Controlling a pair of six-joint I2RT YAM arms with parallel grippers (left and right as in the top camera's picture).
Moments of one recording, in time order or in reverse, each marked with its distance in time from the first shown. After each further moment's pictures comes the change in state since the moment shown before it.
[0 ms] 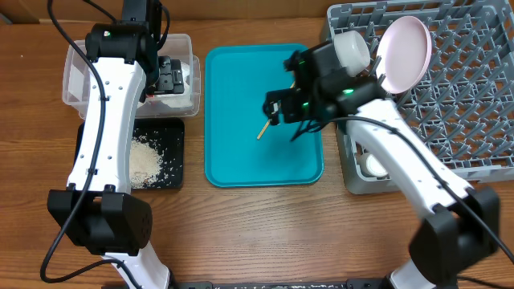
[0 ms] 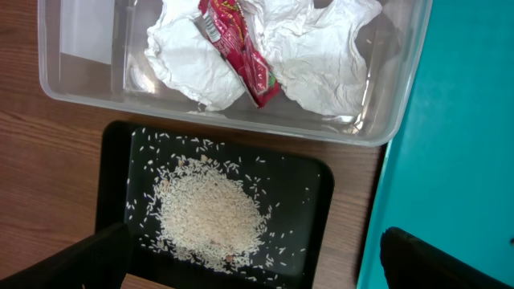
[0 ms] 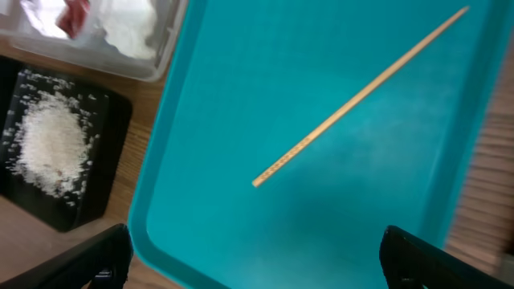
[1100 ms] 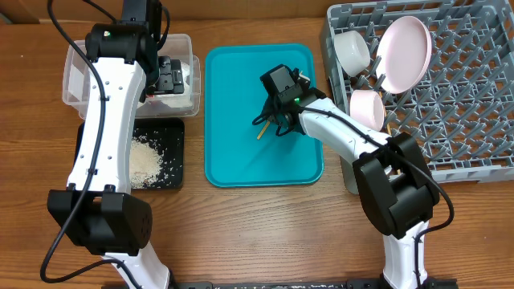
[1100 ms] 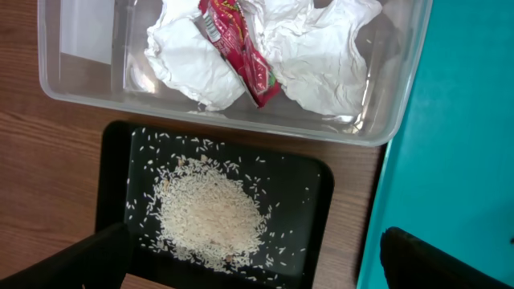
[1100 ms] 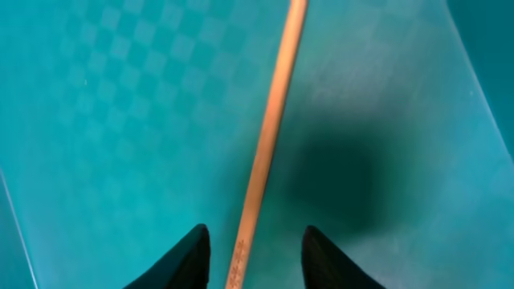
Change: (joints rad) left arm 0.000 0.000 0.000 0.000 0.000 0.000; right arm 0.066 0.334 0.006 0.232 0.335 0.623
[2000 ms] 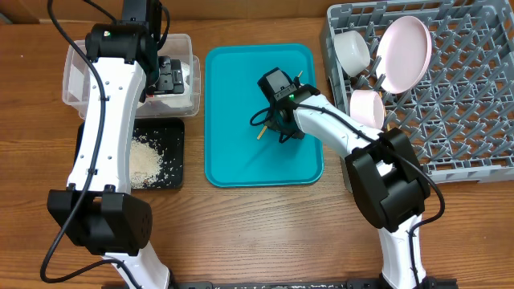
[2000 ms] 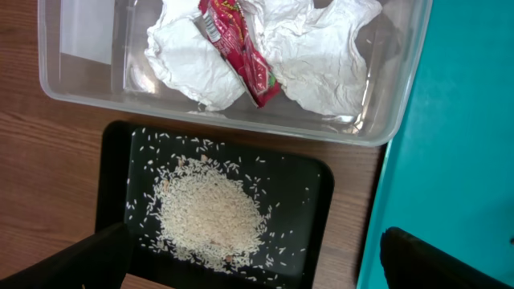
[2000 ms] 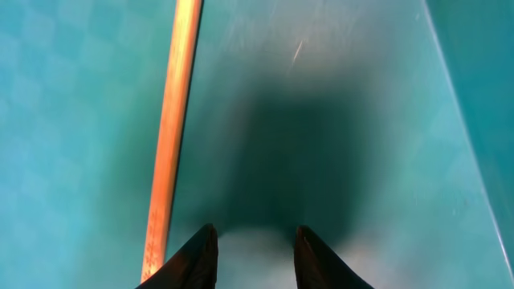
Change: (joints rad) left arm 0.000 0.000 0.000 0.000 0.000 0.000; right arm 0.006 0.063 0.079 -0.220 -0.003 -0.005
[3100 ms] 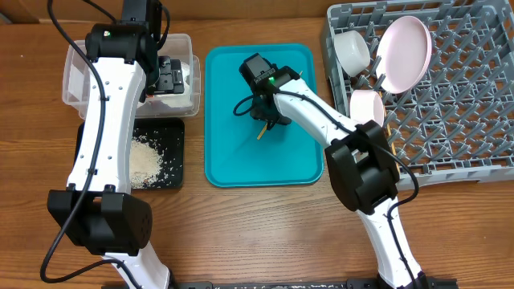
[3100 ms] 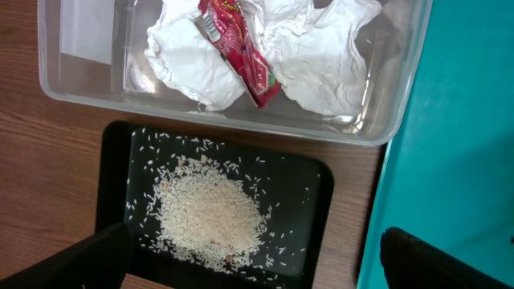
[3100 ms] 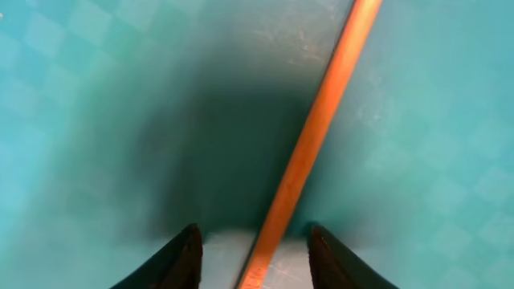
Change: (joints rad) left arm 0.000 0.000 0.000 0.000 0.000 0.000; right arm 0.026 0.213 0.373 -0.207 0.043 -0.127
